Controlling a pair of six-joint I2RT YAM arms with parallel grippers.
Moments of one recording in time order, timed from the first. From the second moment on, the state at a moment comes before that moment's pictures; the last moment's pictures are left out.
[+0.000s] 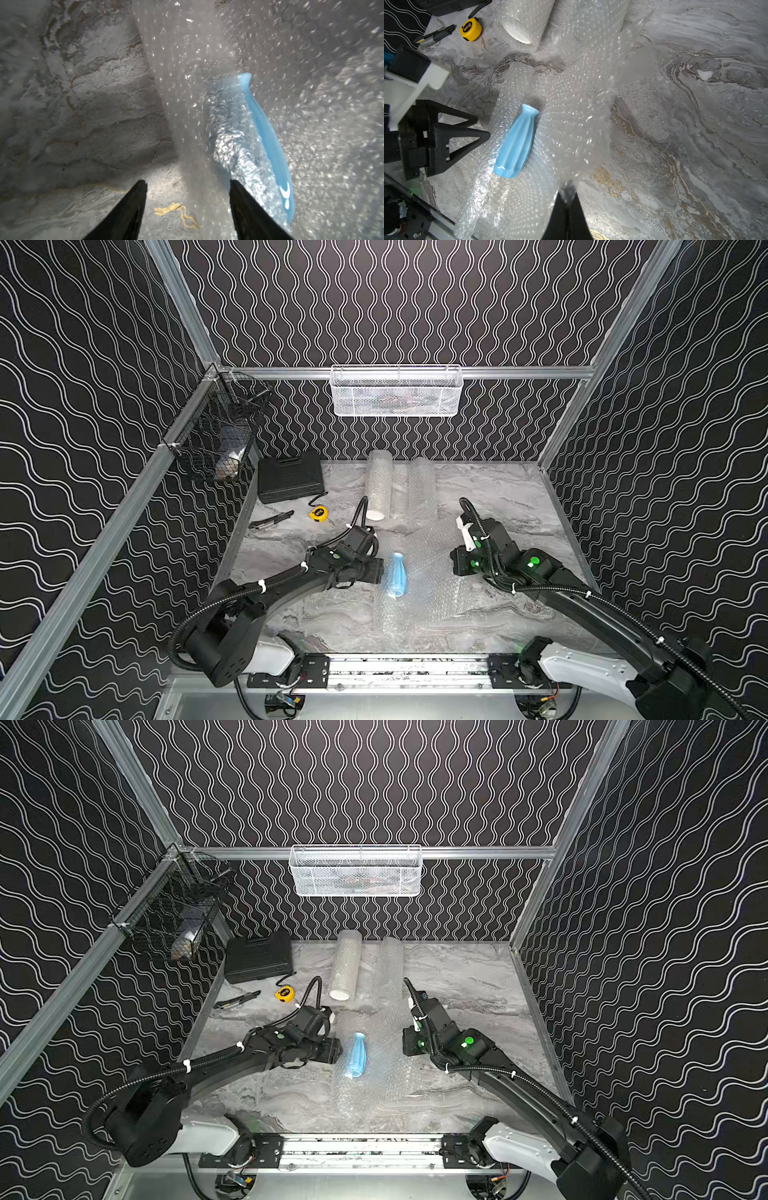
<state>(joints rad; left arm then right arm) -0.58 1.38 0.76 -0.42 0.04 -0.44 0.70 1.08 0.89 -0.65 0.09 0.46</state>
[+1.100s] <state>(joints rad) -0.58 1.34 0.91 -0.54 0.12 -0.44 0.70 1.10 0.87 -0.65 0.09 0.46</state>
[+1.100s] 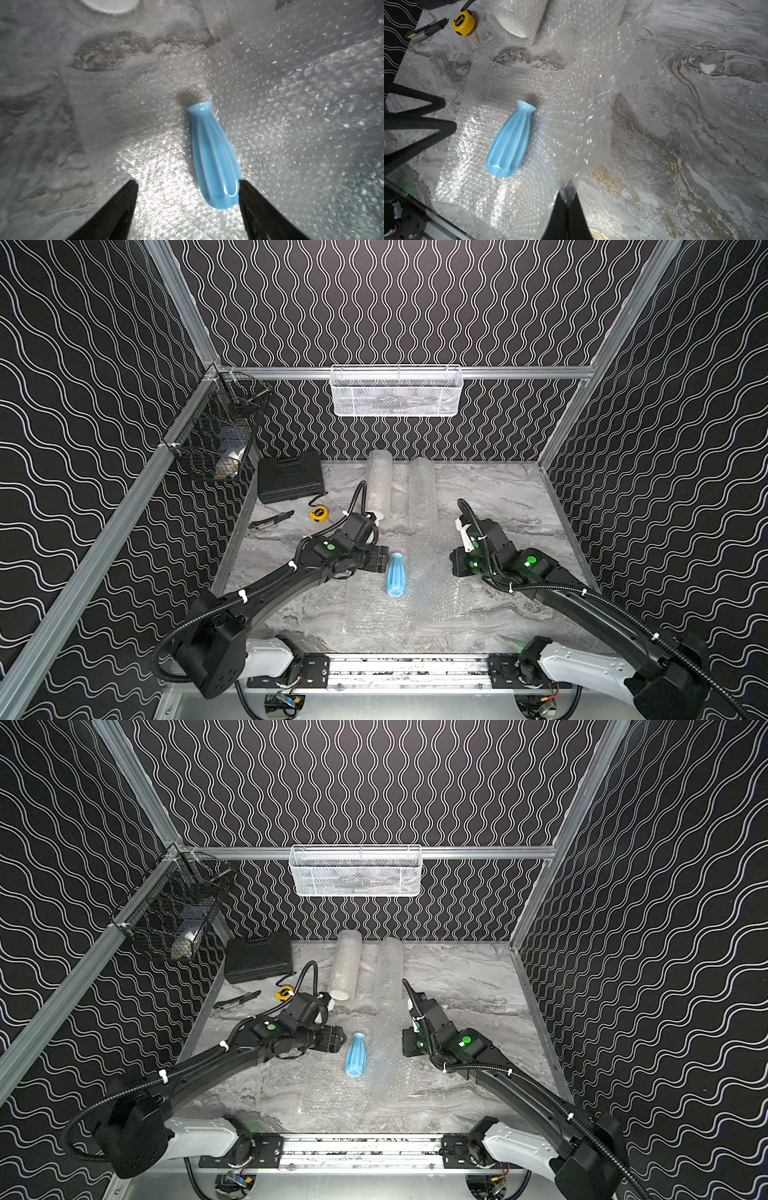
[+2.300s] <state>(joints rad) -0.60 1.67 0.89 -0.37 0.42 -0.50 0.70 1.11 0.86 -0.64 0.08 0.47</state>
